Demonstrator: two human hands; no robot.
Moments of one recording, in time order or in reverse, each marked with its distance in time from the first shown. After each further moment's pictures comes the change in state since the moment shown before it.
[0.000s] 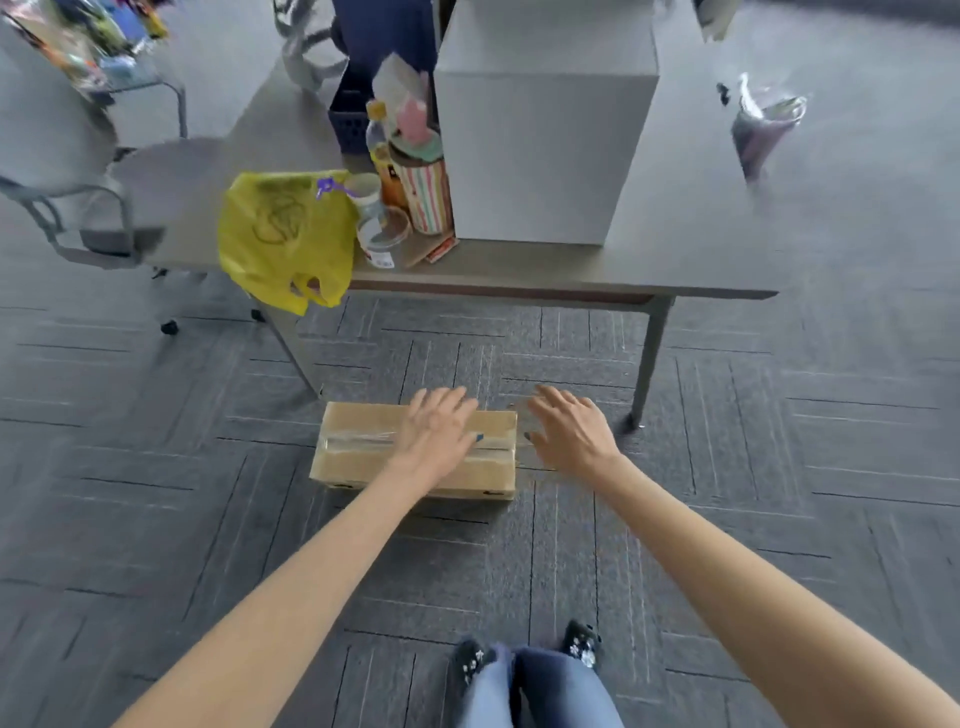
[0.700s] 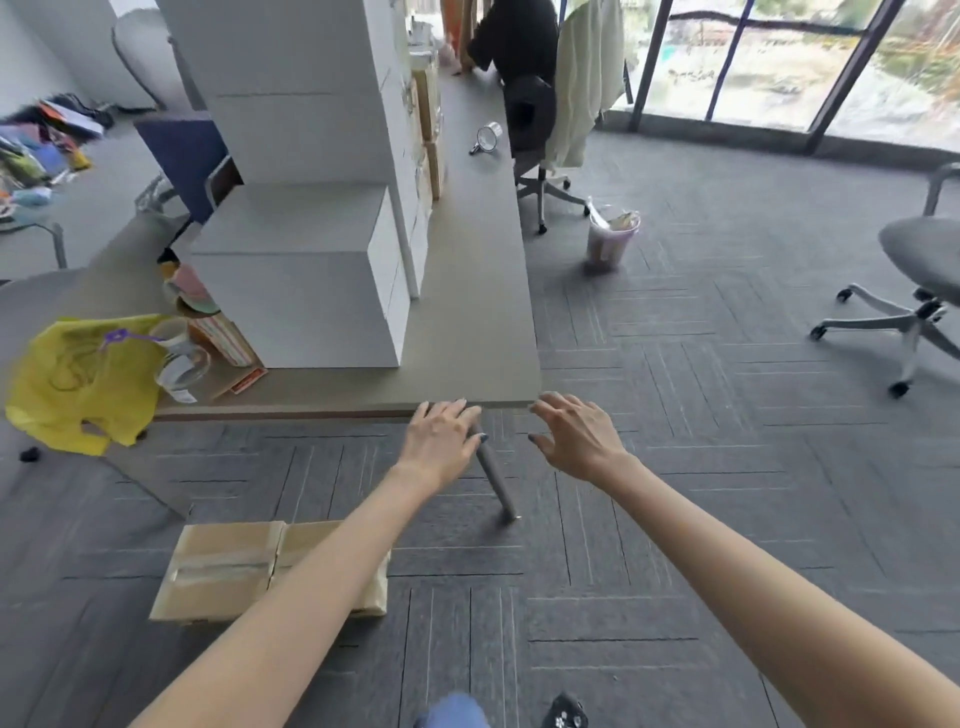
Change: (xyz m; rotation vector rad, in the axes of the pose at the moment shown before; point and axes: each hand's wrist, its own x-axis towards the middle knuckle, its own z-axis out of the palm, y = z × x) left_hand 0.179 0.333 -0.122 0.013 0.063 0.071; right_hand -0.072 0.344 -0.183 -0.092 0.120 0.104
